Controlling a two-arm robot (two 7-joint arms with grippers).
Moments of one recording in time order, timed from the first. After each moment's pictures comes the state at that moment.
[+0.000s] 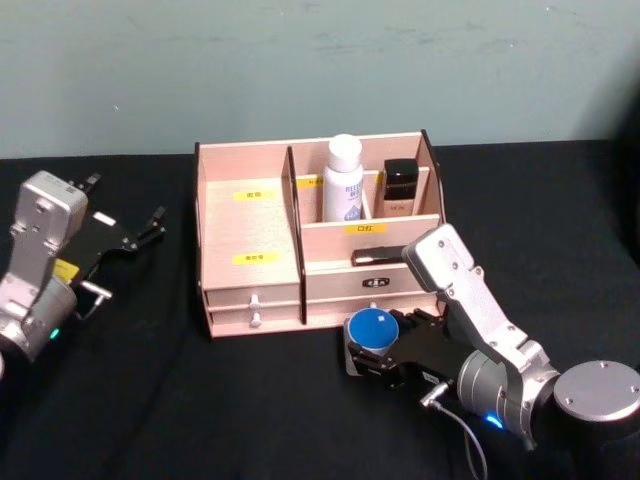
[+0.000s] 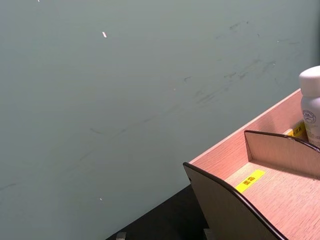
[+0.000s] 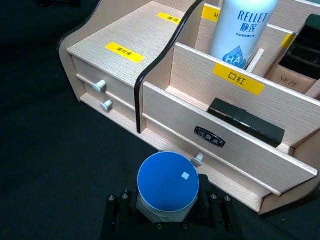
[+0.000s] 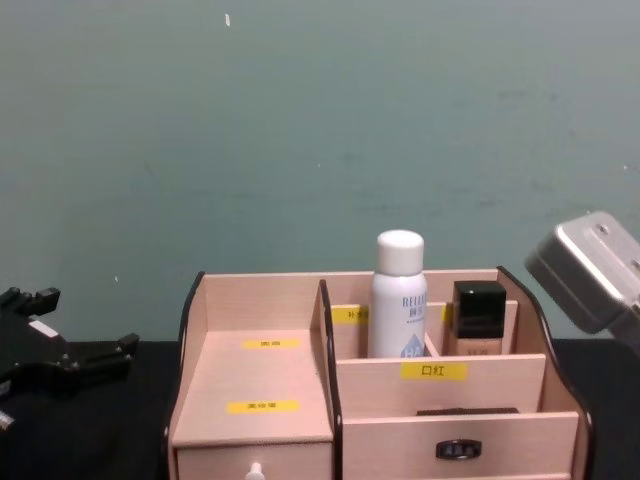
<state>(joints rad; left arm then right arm) -0.20 0.60 0.45 -1.41 -0.25 -0.12 0.03 -0.02 0.36 -0.41 -1.84 0.11 0.61 0.24</state>
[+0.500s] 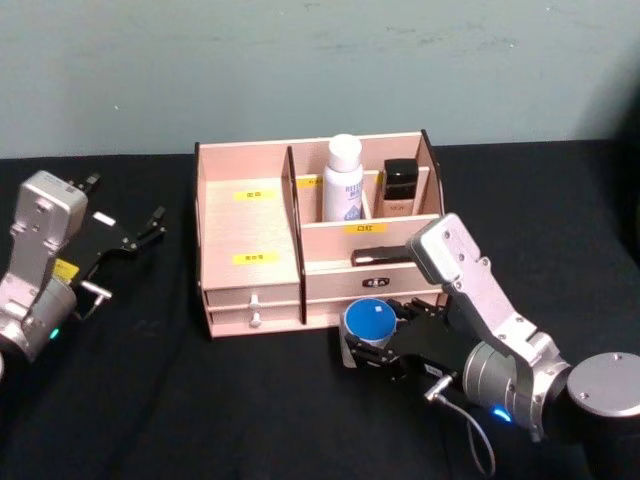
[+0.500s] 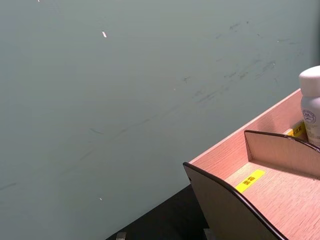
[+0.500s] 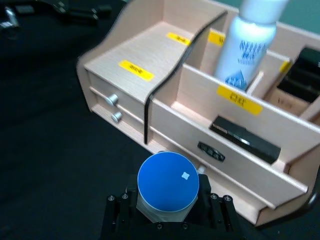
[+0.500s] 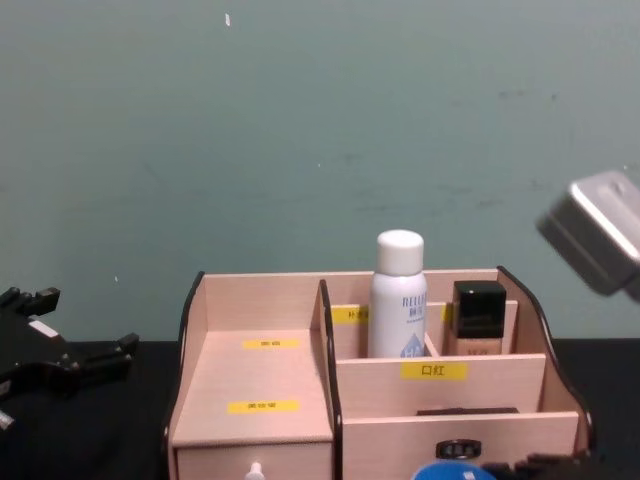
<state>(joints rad) -0.20 0.60 0.45 -1.41 -0.25 -0.12 0.03 -0.03 0.37 -0.39 -1.88 0.10 0.60 0.28</state>
